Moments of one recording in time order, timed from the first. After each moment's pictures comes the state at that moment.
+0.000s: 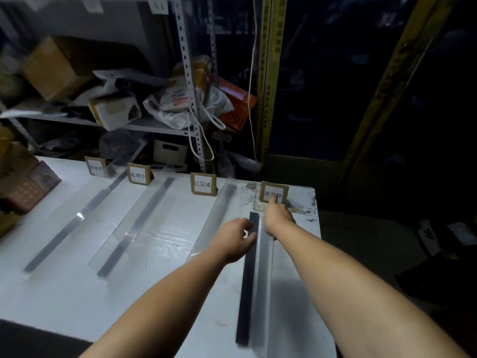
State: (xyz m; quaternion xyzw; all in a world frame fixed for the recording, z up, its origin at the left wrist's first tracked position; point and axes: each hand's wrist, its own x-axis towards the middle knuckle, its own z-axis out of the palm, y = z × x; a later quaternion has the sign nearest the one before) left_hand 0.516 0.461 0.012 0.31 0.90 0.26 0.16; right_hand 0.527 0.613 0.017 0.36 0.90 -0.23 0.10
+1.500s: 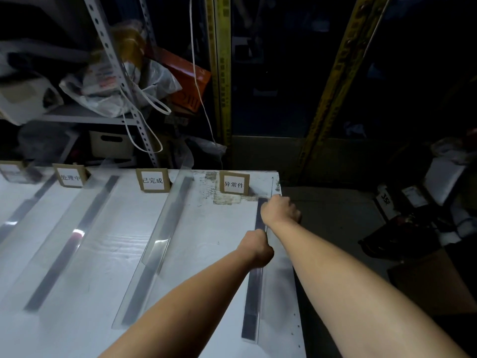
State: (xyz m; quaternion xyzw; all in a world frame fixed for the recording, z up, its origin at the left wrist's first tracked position) left_hand 0.570 0.606 -0.011 0.30 0.87 0.17 0.35; right_hand 0.561 0.712 -0.012 0.46 0.87 -0.17 0.05
